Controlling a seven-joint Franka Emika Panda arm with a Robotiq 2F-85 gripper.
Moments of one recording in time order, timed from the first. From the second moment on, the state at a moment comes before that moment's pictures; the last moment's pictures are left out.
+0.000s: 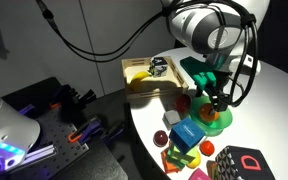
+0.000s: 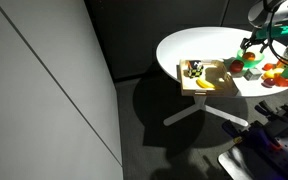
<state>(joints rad) -0.27 0.63 -0.26 -1.90 0.03 2.49 0.08</state>
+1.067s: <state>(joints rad) -0.28 0.56 -0.21 -1.89 0.03 2.36 0.00</state>
